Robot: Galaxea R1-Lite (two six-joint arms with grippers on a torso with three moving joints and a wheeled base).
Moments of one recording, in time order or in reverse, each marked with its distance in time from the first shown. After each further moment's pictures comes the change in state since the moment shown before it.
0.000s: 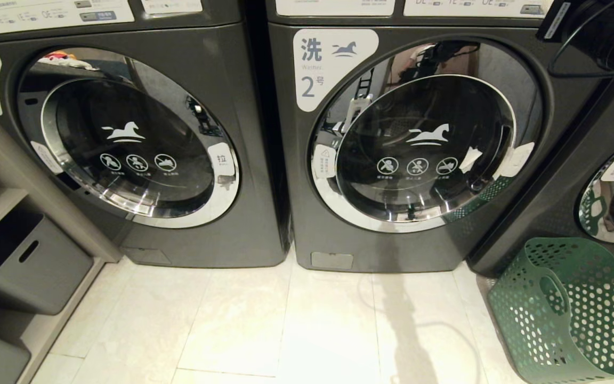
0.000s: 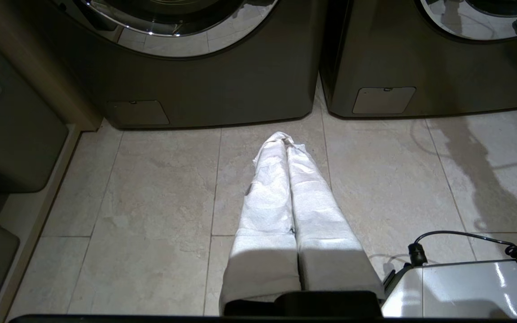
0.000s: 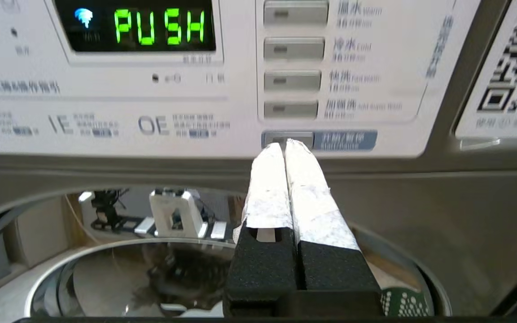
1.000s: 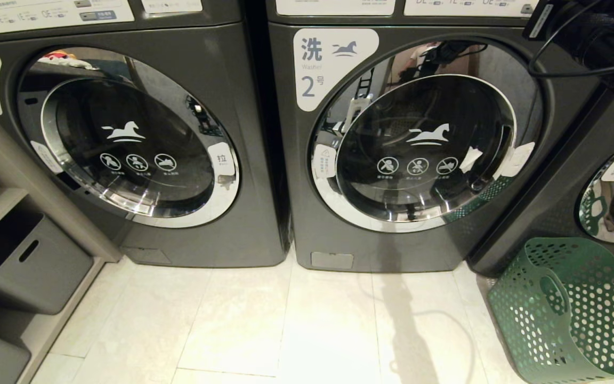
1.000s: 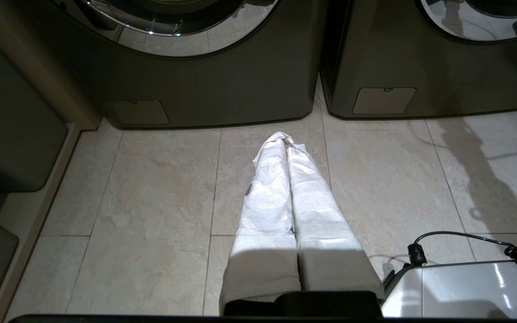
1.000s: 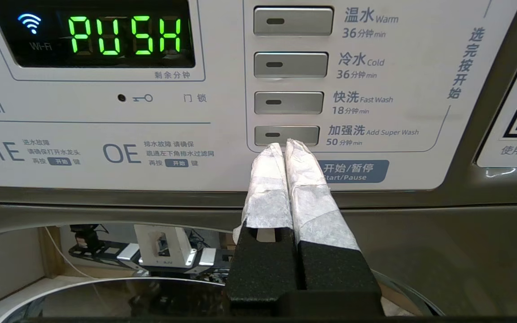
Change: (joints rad) left arm 0.000 0.000 0.000 0.000 0.002 -0.002; right arm -0.008 0.118 -0.159 0.000 -0.012 -0.012
